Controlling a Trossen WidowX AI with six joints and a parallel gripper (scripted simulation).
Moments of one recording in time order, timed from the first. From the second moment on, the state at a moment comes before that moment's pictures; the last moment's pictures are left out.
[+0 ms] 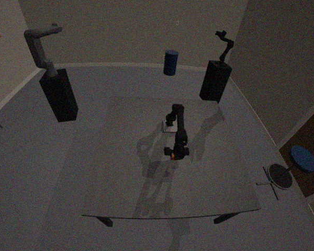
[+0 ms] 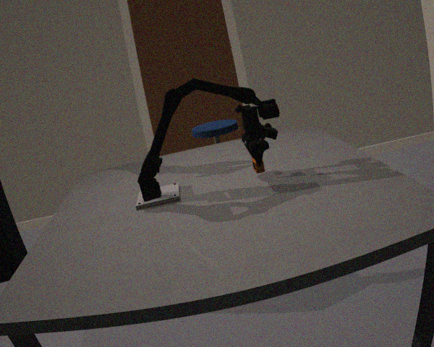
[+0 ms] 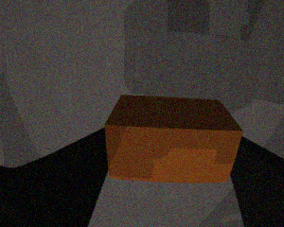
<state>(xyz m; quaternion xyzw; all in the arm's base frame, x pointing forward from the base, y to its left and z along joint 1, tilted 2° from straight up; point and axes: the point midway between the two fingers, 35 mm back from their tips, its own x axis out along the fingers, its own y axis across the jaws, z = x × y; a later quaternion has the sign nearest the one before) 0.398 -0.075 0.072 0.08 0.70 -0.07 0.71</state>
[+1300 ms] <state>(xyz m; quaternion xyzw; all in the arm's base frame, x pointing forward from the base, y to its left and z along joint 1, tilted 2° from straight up) 0.396 -0.073 0.061 0.06 0.52 -0.08 0.85</state>
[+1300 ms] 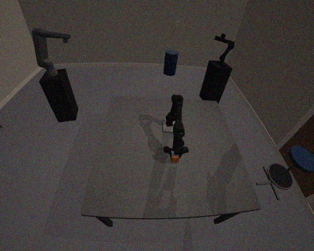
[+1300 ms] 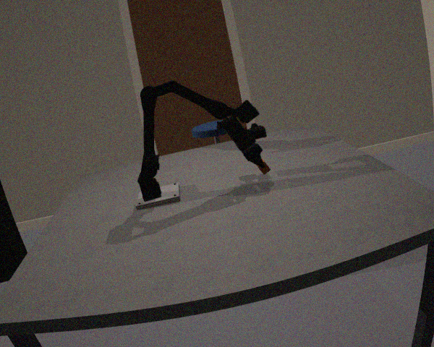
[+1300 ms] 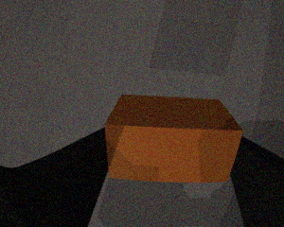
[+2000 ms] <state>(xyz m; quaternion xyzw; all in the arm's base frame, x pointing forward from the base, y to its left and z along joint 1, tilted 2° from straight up) 0.404 -0.074 0.045 0.05 0.42 -0.08 0.90</state>
